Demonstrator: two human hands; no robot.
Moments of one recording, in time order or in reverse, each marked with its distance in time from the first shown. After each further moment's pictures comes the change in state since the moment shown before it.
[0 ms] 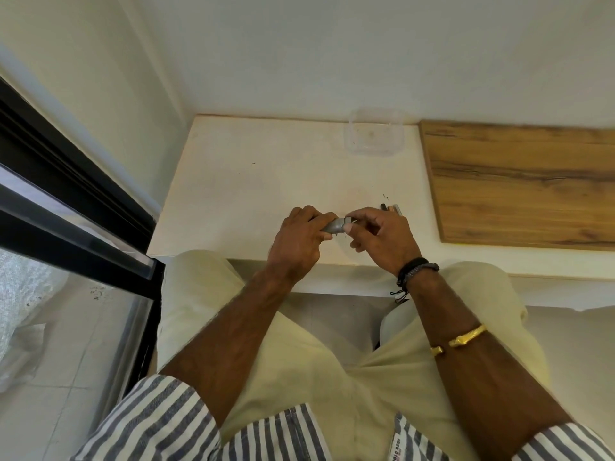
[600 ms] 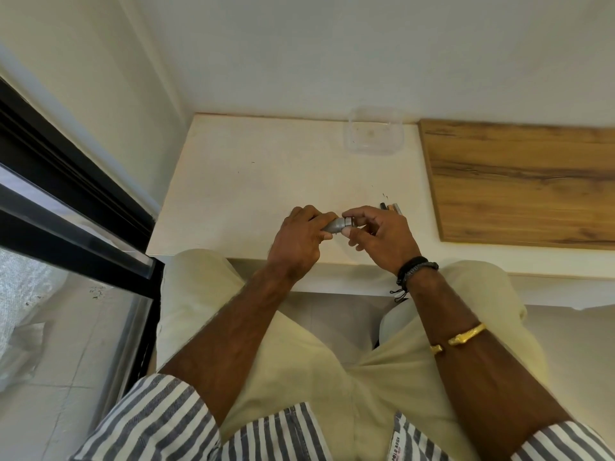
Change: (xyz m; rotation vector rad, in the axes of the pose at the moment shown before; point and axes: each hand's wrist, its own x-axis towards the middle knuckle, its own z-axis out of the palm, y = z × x) left_hand 0.000 0.002 0.003 -0.003 -0.004 0.007; right_hand 0.000 0.004 -0.002 -0.016 -0.025 -0.026
